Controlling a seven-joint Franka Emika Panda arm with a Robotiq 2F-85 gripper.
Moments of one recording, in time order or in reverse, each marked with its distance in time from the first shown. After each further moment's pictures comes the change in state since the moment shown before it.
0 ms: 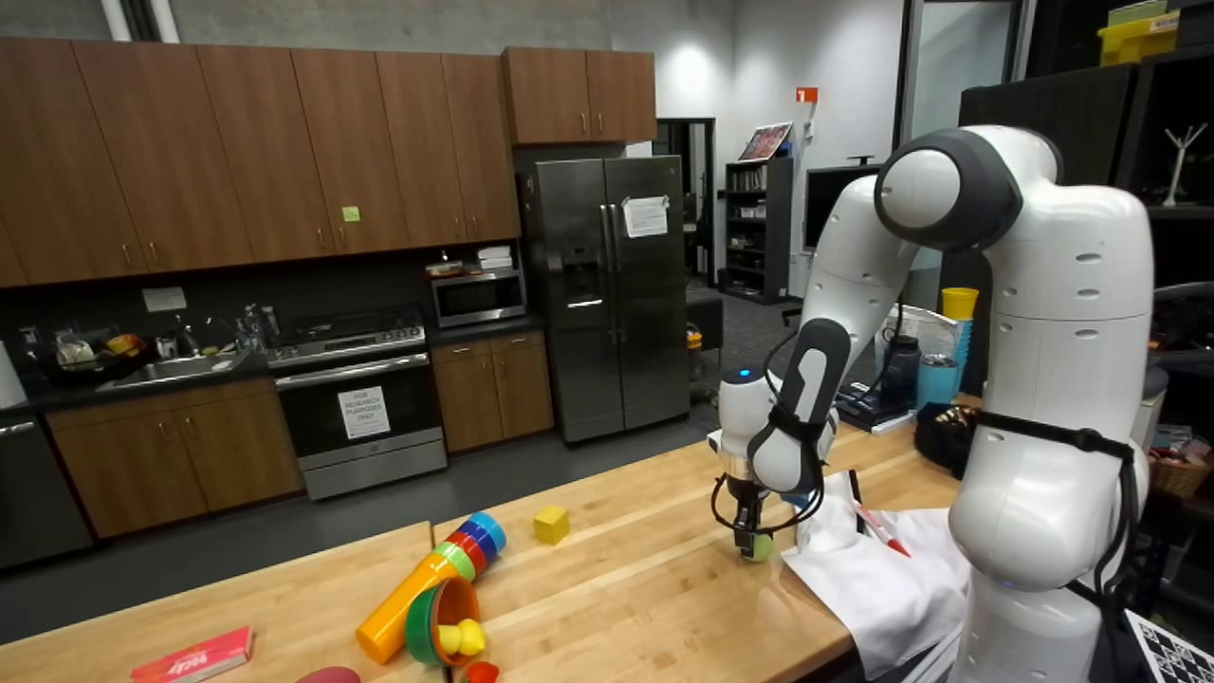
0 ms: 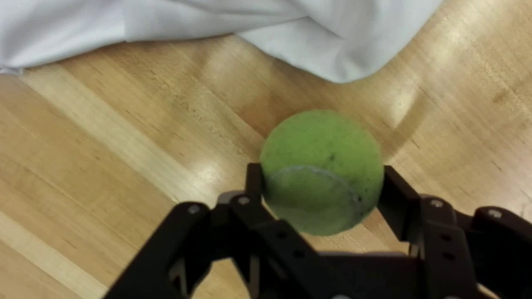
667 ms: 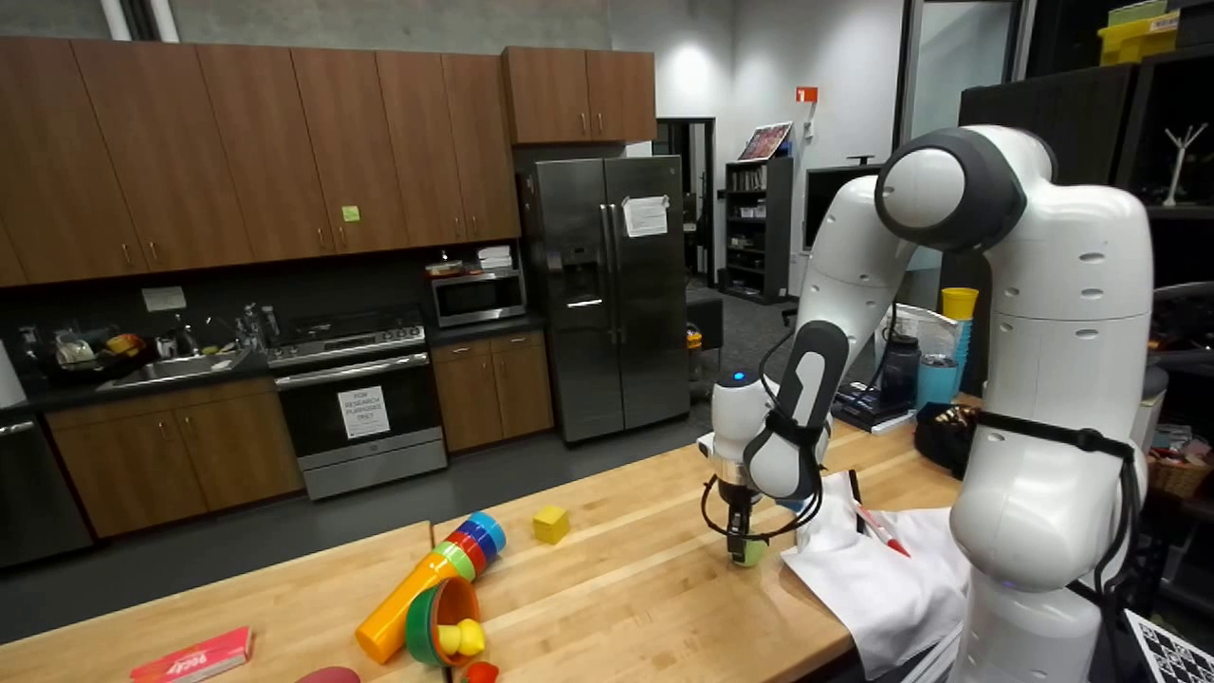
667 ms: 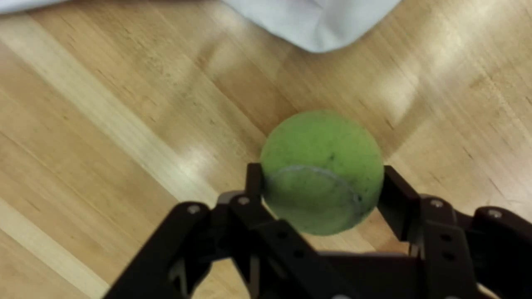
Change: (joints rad) arm 0.015 0.001 0.039 -0.003 0.002 0.021 -0.029
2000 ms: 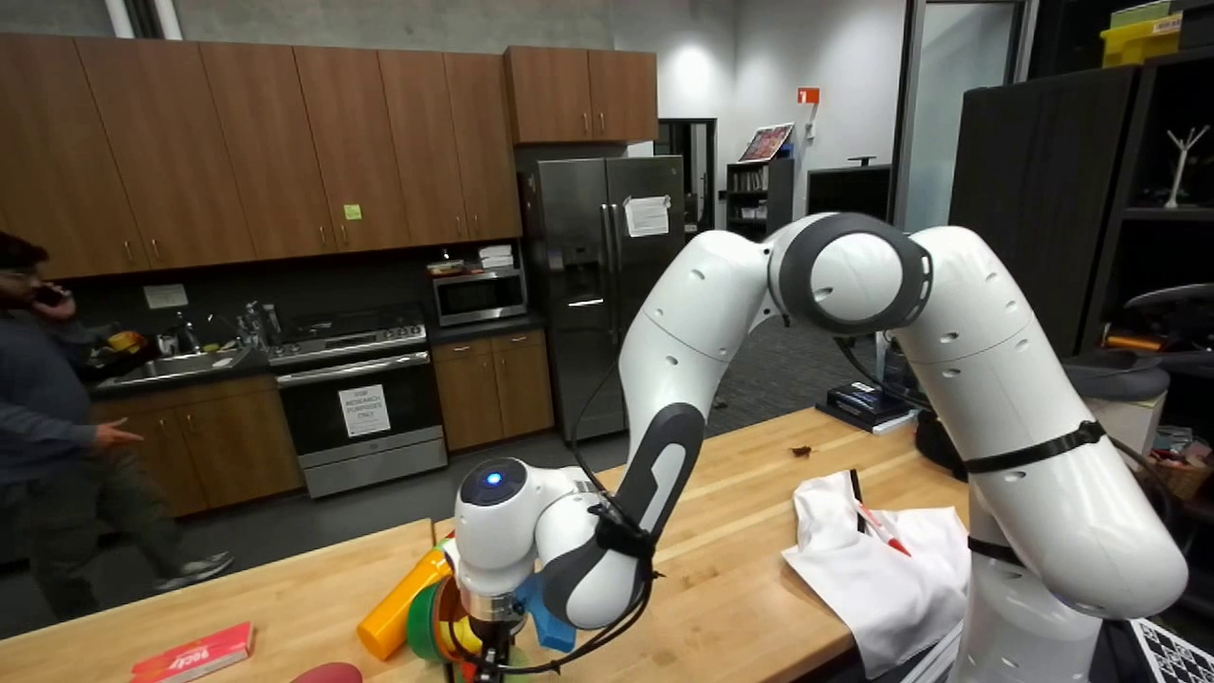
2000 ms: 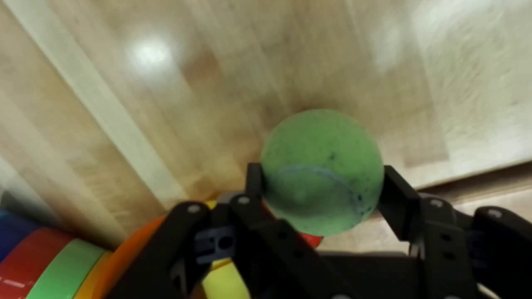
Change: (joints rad) arm 0.666 0.428 0.143 0.723 -0.140 -0.226 0.548
